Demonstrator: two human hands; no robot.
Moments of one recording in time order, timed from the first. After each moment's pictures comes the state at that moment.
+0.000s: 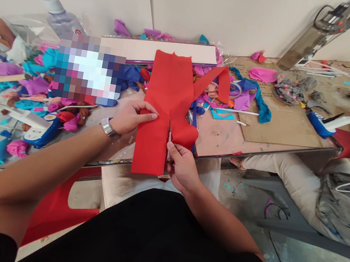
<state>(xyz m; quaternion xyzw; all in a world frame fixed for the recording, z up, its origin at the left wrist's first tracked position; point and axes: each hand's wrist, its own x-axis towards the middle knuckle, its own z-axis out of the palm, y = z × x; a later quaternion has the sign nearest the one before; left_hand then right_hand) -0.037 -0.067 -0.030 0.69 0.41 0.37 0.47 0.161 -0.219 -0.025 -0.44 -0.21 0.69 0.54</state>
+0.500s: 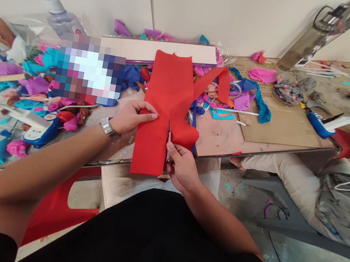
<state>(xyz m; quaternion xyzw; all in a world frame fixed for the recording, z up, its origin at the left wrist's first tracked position) -0.037 -0.066 -0.029 0.69 0.40 0.37 0.48 0.161 -0.220 -0.026 -0.44 -0.22 0.69 0.53</state>
